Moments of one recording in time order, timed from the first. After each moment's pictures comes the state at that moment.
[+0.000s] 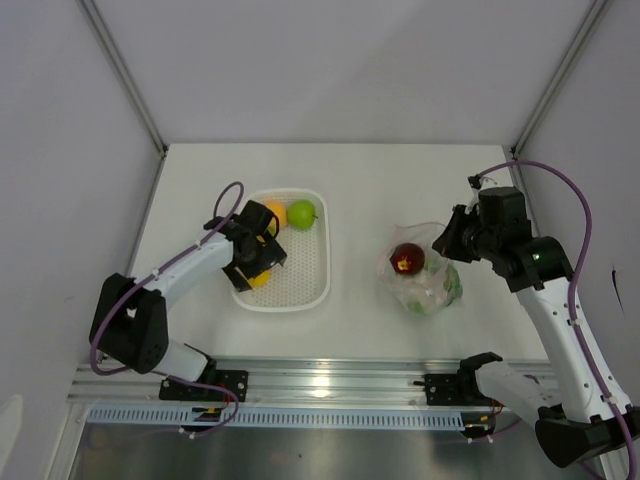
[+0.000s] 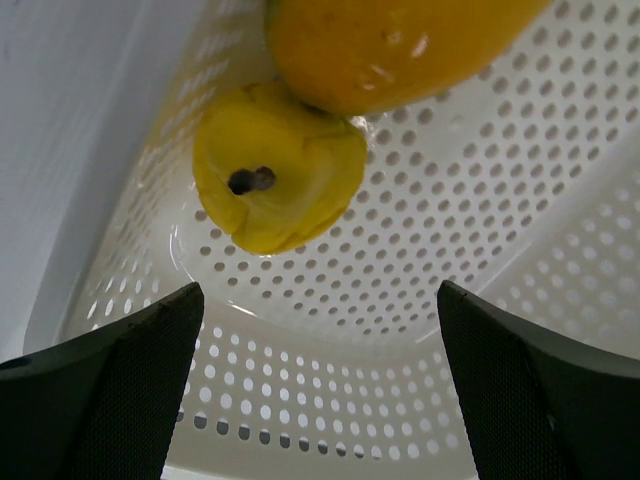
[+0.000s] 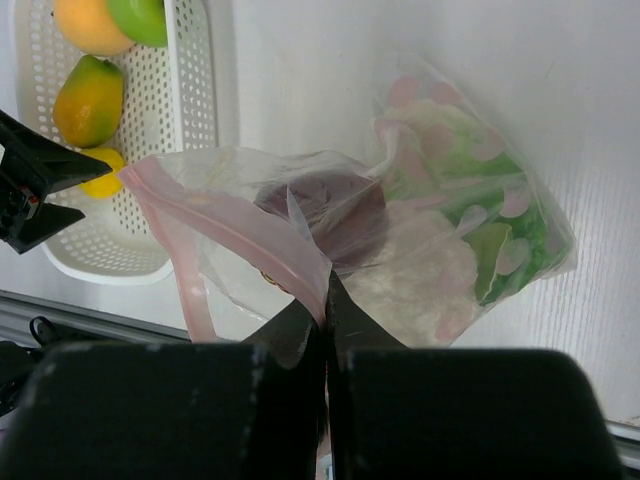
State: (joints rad) left arm -0.44 1.44 0.99 -0.82 -0.15 -1.08; right arm 0.29 0.99 1.24 -0.97 -0.10 0.45
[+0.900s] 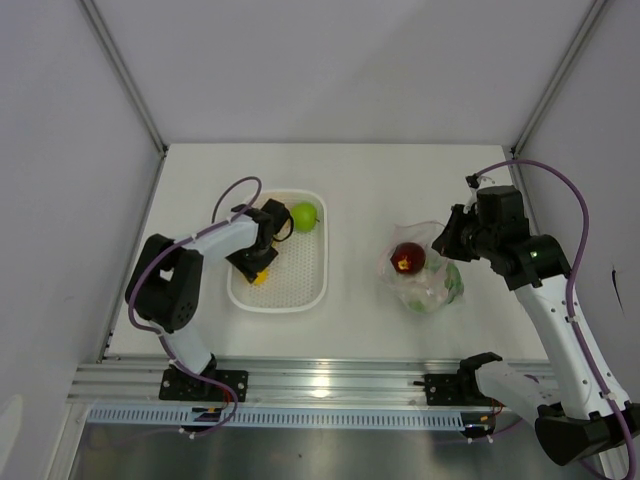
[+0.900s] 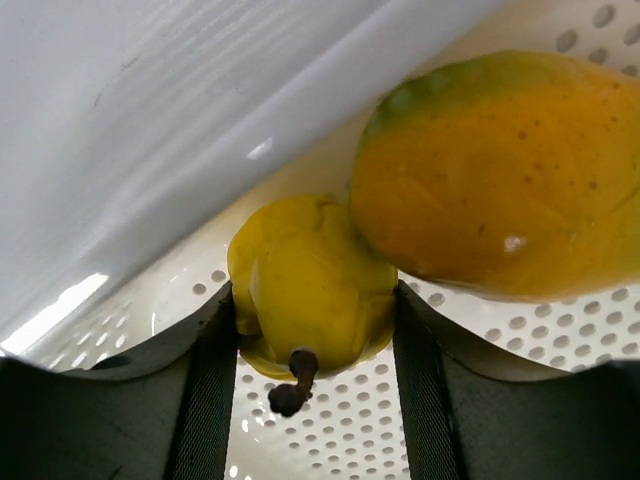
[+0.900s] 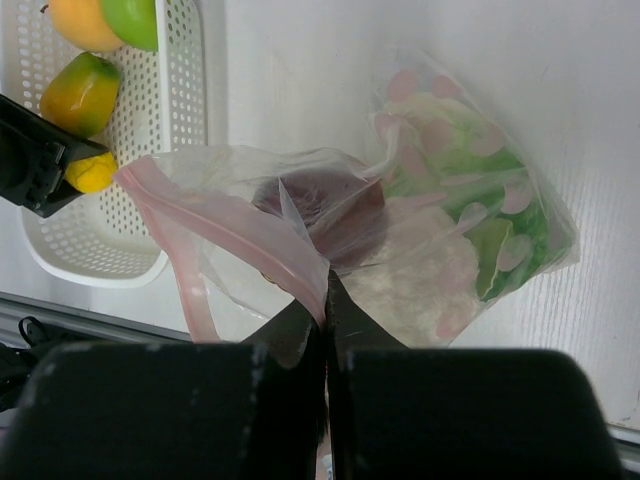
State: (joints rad) left arm -0.46 1.74 1.14 -0.95 -0.42 -1.42; right arm 0.29 1.00 1.24 -0.96 -0.09 0.43
